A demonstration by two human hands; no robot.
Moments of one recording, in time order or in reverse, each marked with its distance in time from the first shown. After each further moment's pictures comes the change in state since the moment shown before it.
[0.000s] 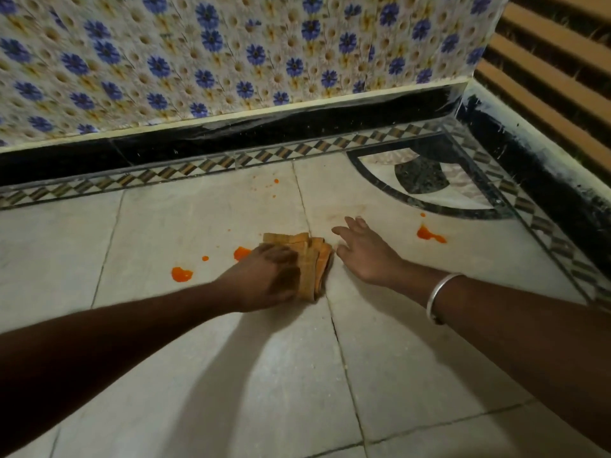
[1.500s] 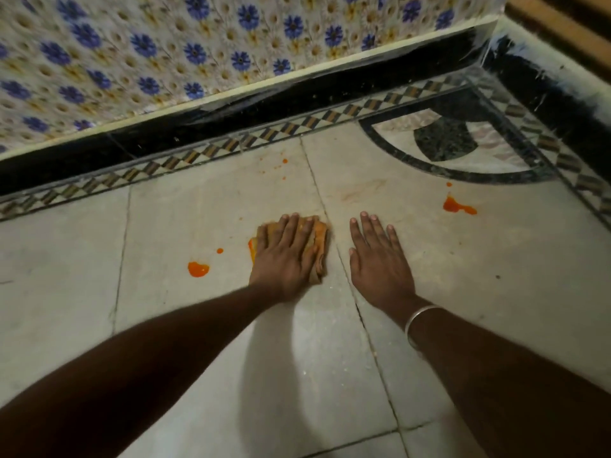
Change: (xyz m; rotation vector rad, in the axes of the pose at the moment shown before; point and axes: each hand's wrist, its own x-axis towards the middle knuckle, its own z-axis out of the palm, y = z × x) left_hand 0.032 0.002 0.050 -0.021 0.159 -0.417; right_hand -0.004 0.005 0.098 -0.251 0.343 0.093
